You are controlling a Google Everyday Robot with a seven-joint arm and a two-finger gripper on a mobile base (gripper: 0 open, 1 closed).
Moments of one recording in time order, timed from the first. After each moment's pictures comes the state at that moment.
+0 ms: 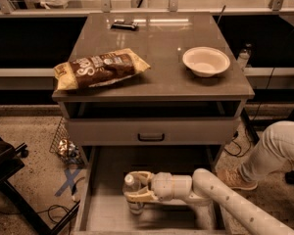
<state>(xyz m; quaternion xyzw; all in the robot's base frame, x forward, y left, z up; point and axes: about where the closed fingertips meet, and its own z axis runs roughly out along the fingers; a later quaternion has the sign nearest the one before) 0.464 0.048 0.510 -0.47 0.52 0.50 0.50</state>
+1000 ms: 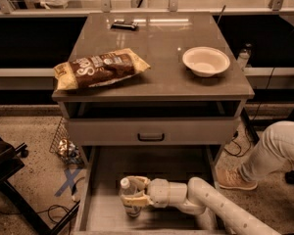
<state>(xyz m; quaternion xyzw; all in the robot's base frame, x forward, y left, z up) 0.457 0.064 0.486 -0.41 0.54 0.55 0.49</state>
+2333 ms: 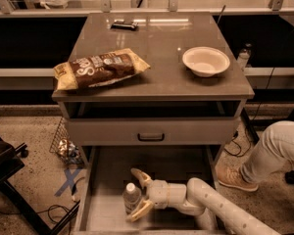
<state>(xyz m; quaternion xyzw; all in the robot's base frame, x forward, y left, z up) 0.456 0.066 0.487 -0.41 0.54 0.56 0.49</state>
